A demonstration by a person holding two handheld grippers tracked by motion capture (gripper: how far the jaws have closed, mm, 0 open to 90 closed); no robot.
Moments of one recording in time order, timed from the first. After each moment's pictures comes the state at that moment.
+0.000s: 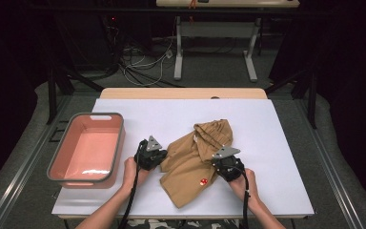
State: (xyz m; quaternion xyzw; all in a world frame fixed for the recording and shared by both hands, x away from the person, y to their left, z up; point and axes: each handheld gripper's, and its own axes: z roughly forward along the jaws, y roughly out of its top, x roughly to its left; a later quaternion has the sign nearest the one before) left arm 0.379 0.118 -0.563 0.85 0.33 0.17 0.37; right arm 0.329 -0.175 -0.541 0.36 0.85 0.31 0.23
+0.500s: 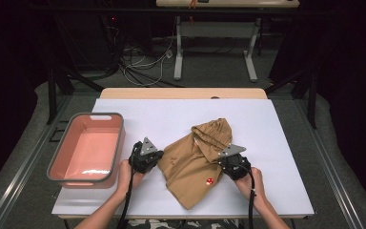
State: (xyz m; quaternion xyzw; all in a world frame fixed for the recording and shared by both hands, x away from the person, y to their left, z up) left arm 0.358 0.127 -0.547 0.85 0.32 0.19 0.38; right arm 0.329 -0.192 -0.534 0.38 0.85 0.29 0.23
